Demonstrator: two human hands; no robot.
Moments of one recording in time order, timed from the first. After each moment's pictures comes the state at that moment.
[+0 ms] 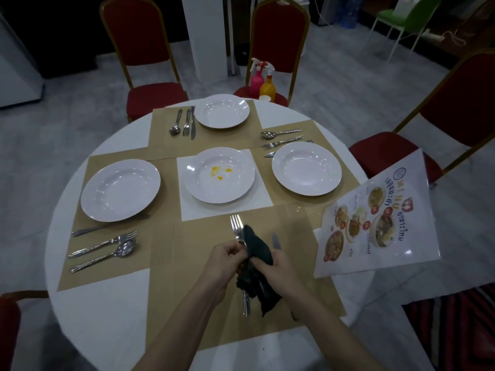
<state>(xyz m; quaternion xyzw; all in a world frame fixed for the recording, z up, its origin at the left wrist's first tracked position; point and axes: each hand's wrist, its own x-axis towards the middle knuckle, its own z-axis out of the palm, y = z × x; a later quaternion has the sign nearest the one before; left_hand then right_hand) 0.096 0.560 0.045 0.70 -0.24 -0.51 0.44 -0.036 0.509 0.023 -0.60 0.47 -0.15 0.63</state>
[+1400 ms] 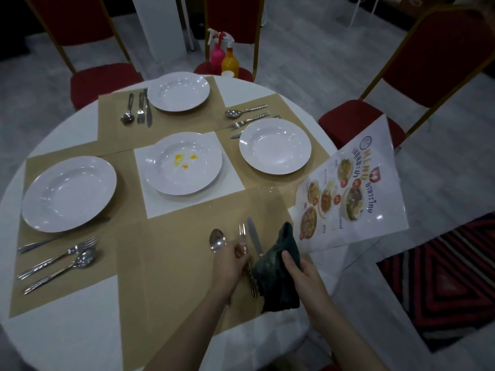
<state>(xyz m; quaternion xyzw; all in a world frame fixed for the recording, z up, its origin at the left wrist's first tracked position) 0.052 0.531 -0.063 0.77 -0.41 -0.39 0.28 -0.122 0.531 0.027 -0.37 0.58 -0.24 0.68</state>
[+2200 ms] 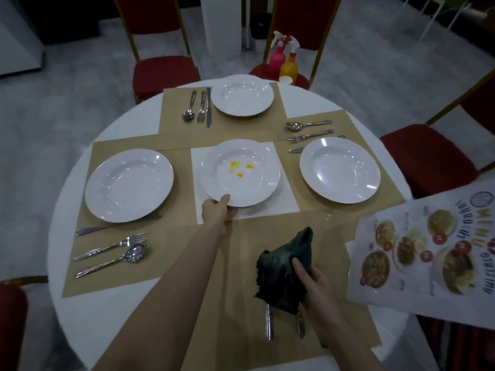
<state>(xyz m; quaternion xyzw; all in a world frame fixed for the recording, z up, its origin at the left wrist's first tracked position) 0.233 0.440 -0.039 0.71 0.02 -0.43 0.55 -0.023 0.497 0.018 -0.34 0.55 -0.21 0.74</state>
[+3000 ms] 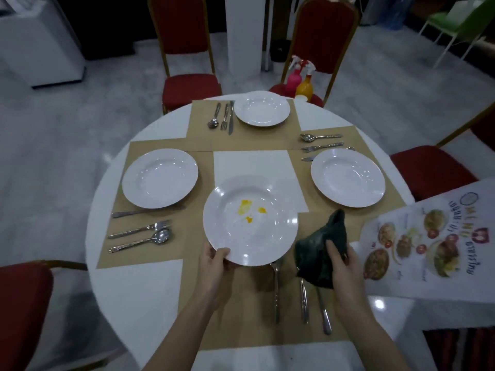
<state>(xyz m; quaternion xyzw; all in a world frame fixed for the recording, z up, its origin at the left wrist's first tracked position) 0.164 0.607 0.015 0.66 -0.04 -0.42 0.62 -0.040 0.500 0.056 -0.43 0.58 -0.35 0.60</state>
